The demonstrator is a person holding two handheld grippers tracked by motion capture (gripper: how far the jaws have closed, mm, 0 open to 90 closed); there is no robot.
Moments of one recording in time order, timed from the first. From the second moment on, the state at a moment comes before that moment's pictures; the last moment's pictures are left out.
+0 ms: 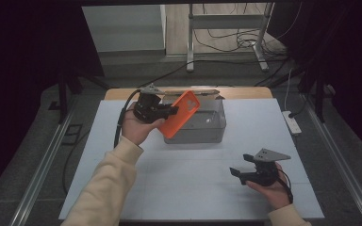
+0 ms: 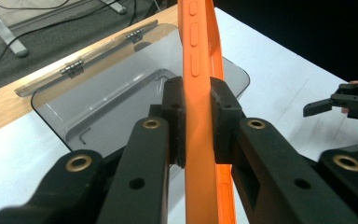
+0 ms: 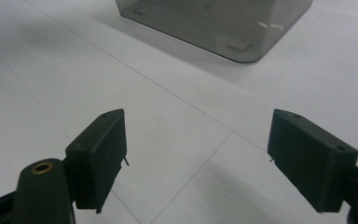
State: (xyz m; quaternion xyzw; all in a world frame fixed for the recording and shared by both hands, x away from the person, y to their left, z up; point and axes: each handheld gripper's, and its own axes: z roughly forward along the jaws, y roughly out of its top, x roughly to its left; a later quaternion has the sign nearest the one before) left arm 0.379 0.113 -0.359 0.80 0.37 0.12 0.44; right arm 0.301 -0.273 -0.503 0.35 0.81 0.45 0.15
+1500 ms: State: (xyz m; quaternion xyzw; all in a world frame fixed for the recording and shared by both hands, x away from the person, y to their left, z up) left arm 0.415 0.104 -0.354 0.79 0.42 0.16 0.42; right arm 0.301 -0.273 -0.505 0.35 0.81 0.45 0.15
